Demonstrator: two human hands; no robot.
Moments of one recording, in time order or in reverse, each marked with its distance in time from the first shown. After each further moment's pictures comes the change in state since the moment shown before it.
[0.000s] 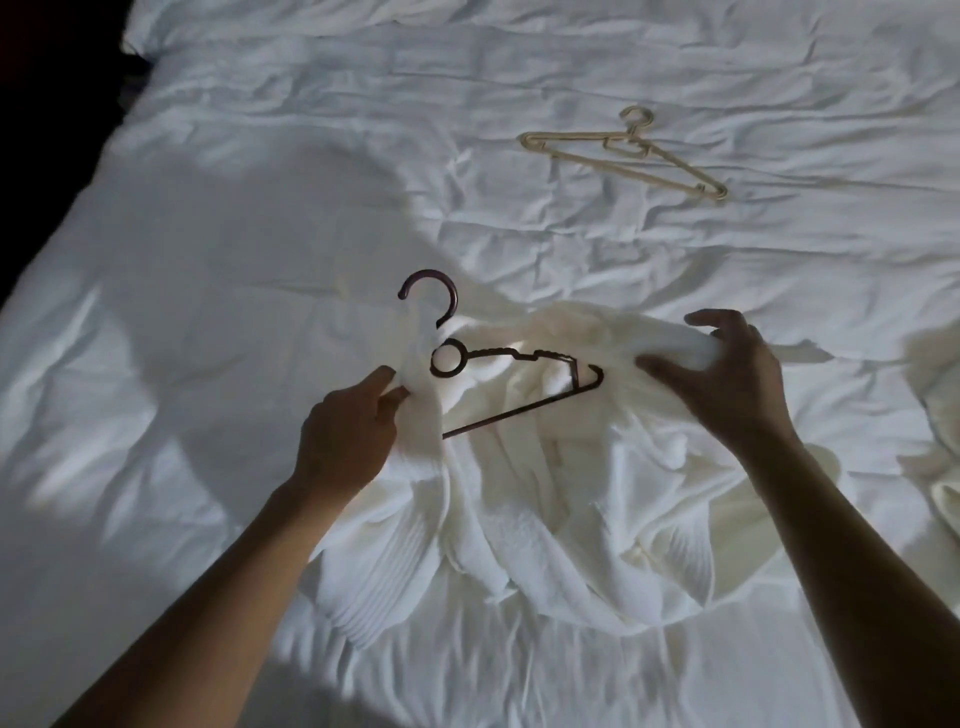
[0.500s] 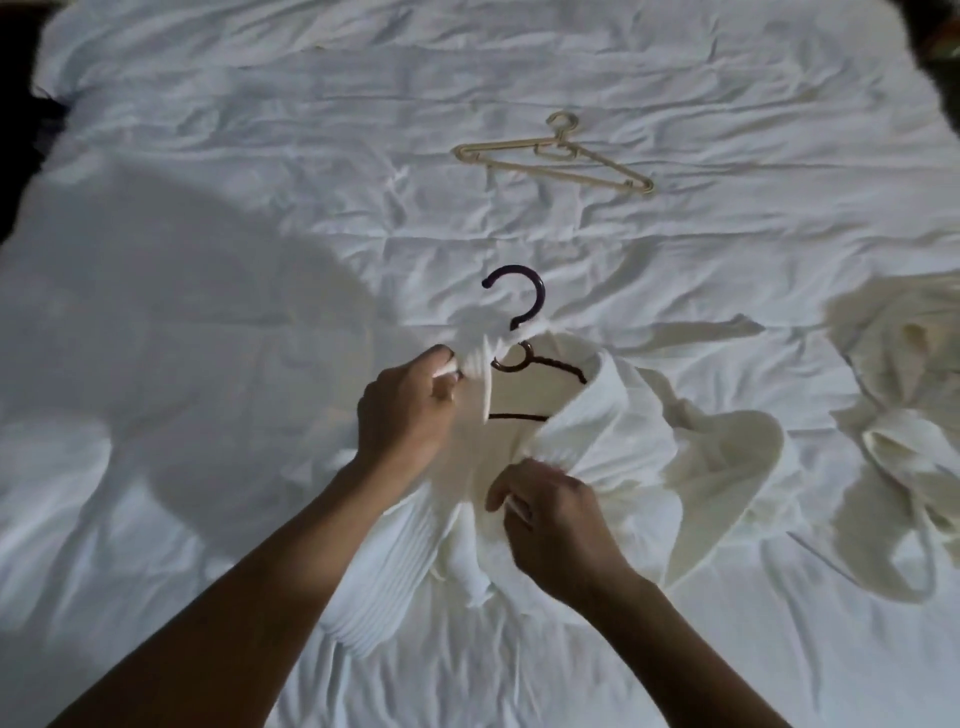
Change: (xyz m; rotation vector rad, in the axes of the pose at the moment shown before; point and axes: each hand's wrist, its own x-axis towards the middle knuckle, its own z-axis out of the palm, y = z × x) left_hand 0.014 0.101 0.007 -0.089 0.022 0.106; right_hand -0.153 -0.042 0.063 0.122 -0.318 -0.315
